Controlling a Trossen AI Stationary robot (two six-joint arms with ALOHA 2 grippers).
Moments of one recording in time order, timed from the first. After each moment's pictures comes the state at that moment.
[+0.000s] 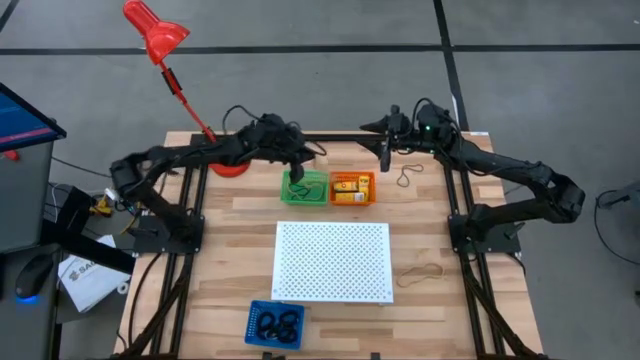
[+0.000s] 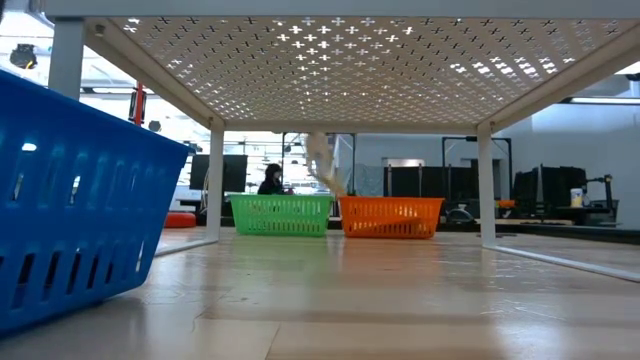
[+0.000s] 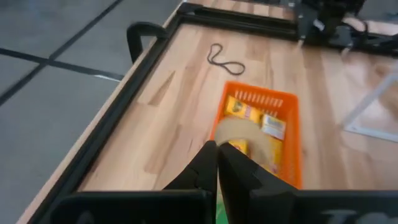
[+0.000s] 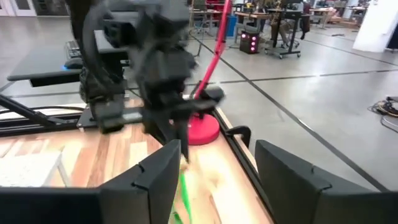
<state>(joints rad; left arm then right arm) 0.52 1.56 1.02 0.00 0.23 0.13 -0.61 1.21 0.85 0.22 -0.37 -0.09</state>
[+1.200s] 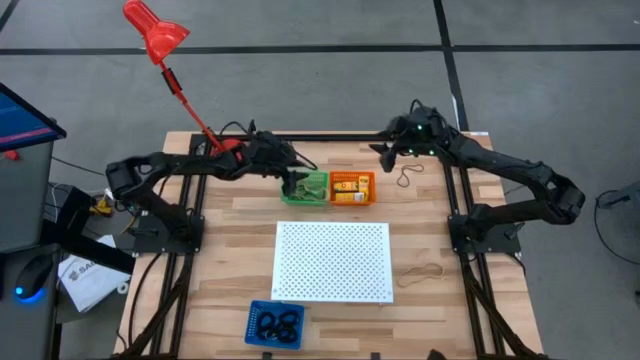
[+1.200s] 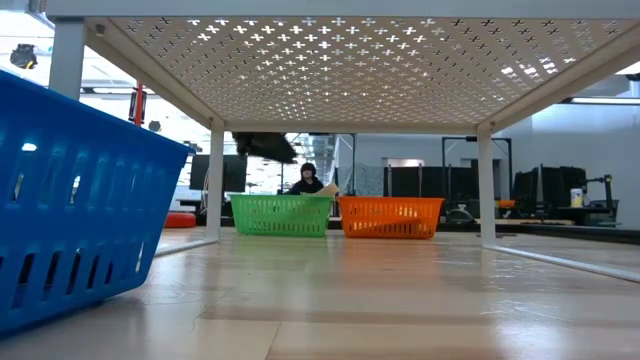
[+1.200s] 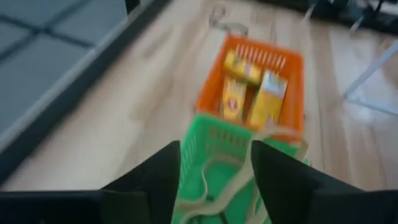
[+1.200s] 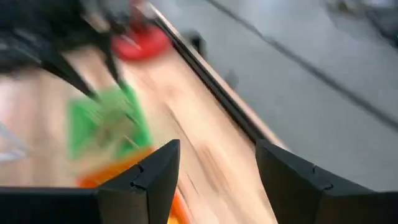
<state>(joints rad) 0.51 1.52 0.79 0.16 0.21 0.05 -0.67 1.21 0.84 -0.15 -0.15 -0.06</state>
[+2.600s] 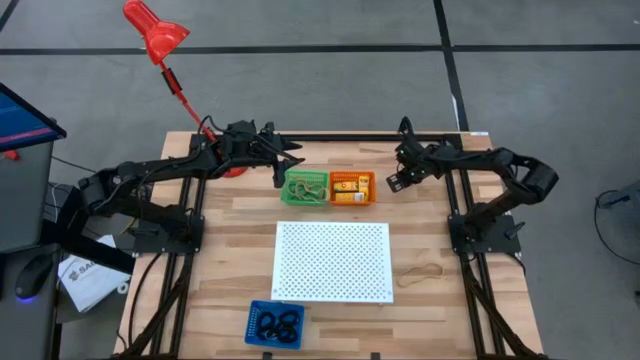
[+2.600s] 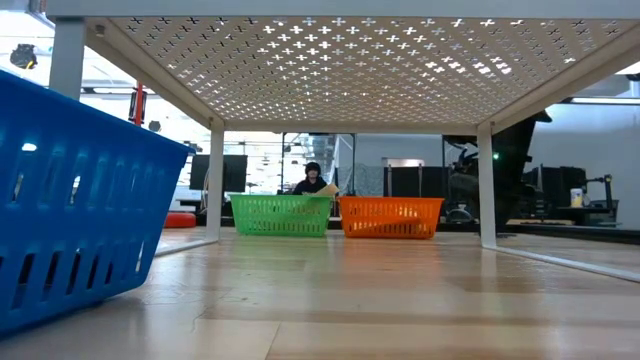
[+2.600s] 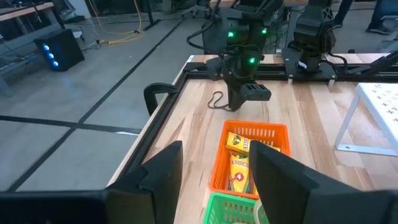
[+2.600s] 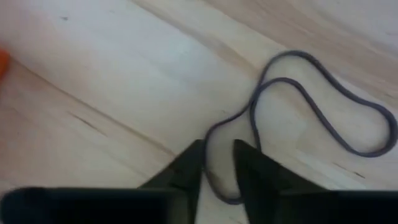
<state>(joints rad) 0.51 1.29 0.79 0.22 0.21 0.21 -0.76 1.49 0.63 -0.42 0.05 0.31</state>
